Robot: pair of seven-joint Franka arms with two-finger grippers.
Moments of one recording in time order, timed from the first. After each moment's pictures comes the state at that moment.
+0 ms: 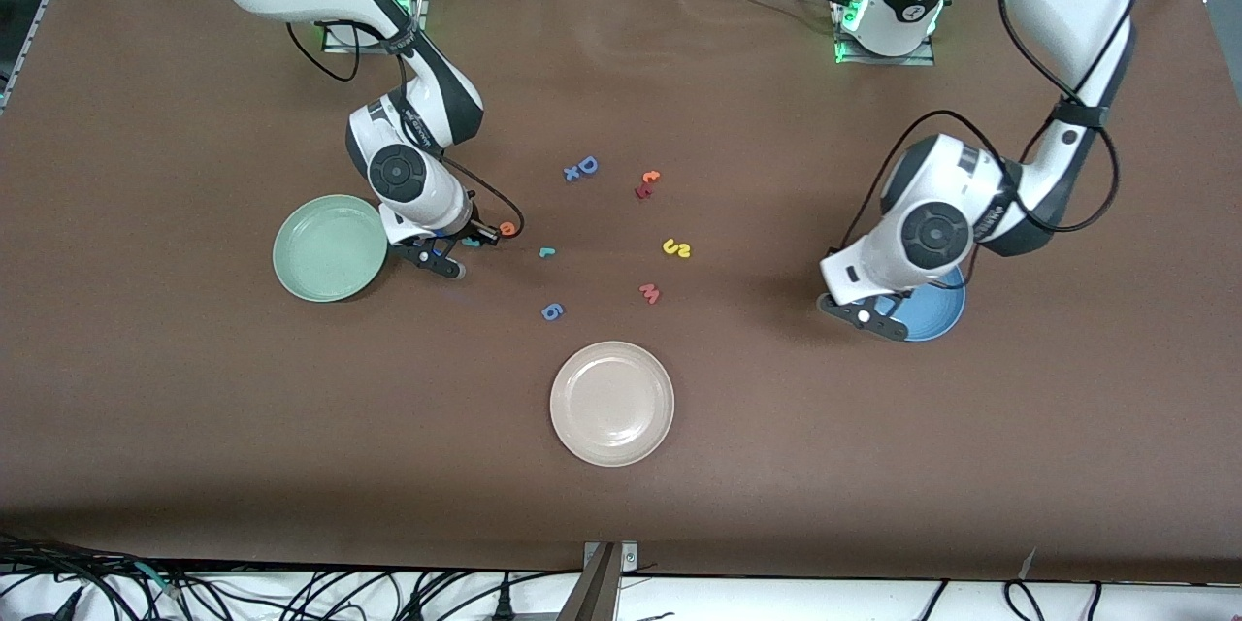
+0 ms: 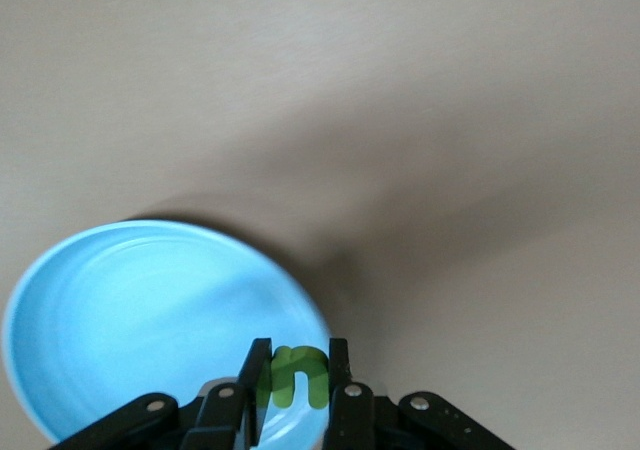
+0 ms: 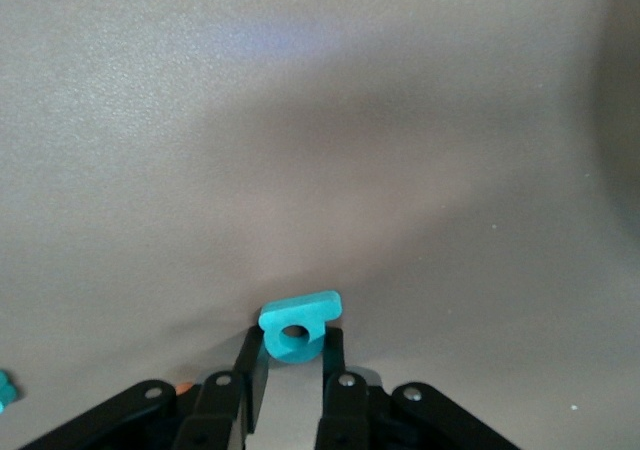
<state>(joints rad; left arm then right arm) 0.14 0.51 -0.41 -1.85 0.31 2.10 0.00 0.20 0.49 0.28 -2.12 -0.08 2.47 0.93</state>
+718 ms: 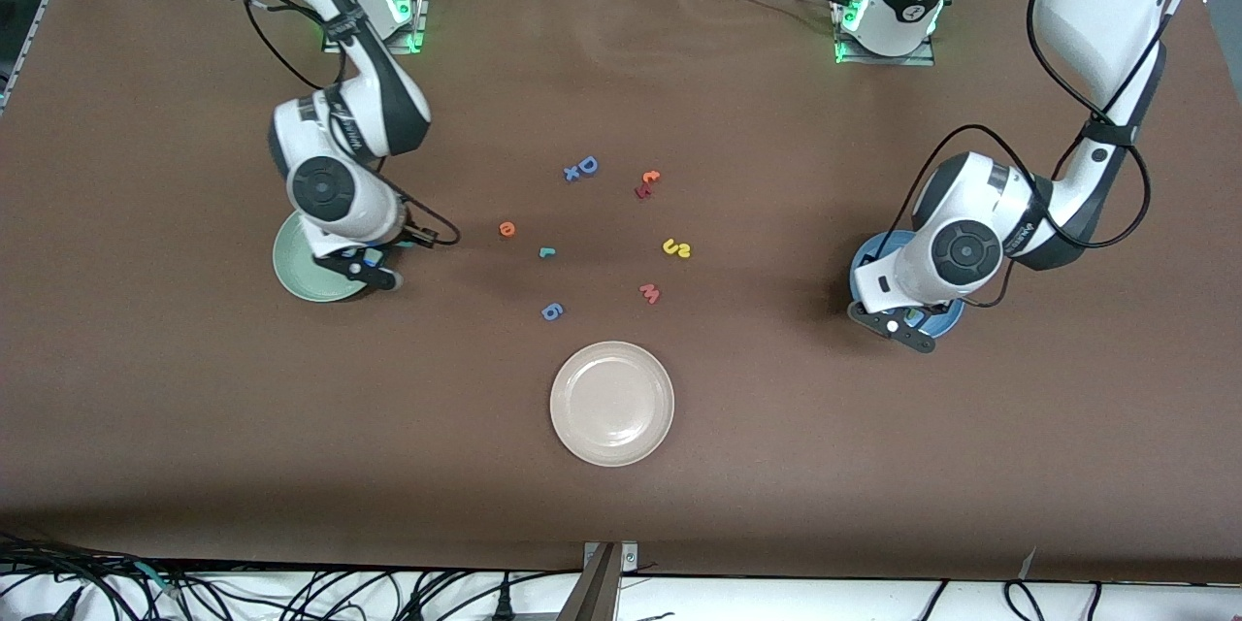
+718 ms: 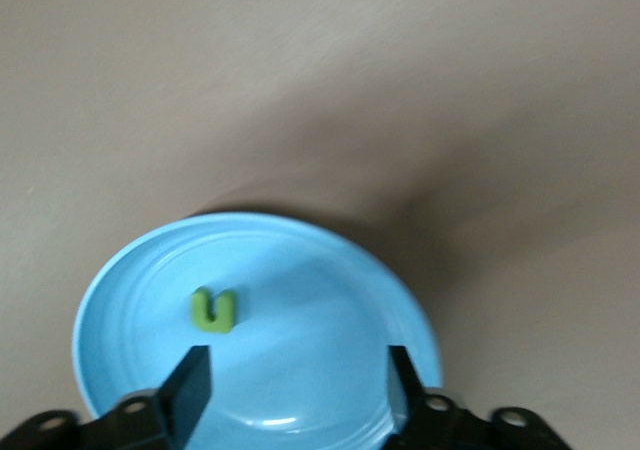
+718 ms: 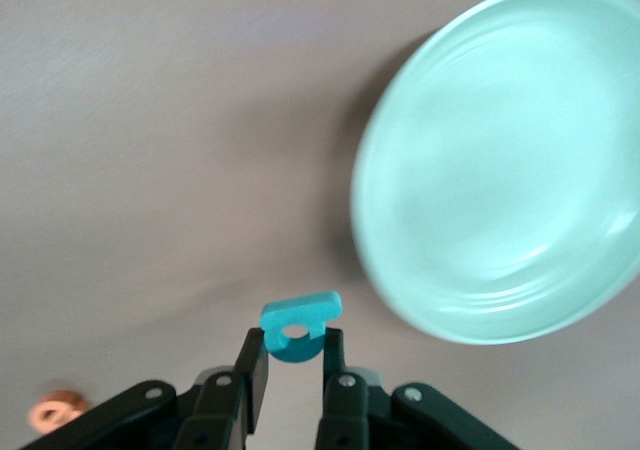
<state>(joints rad) 0.22 0.55 -0.47 -1.86 0.41 2.12 0.05 0.19 0.35 0.12 -2.04 -0.09 2.13 0.68</state>
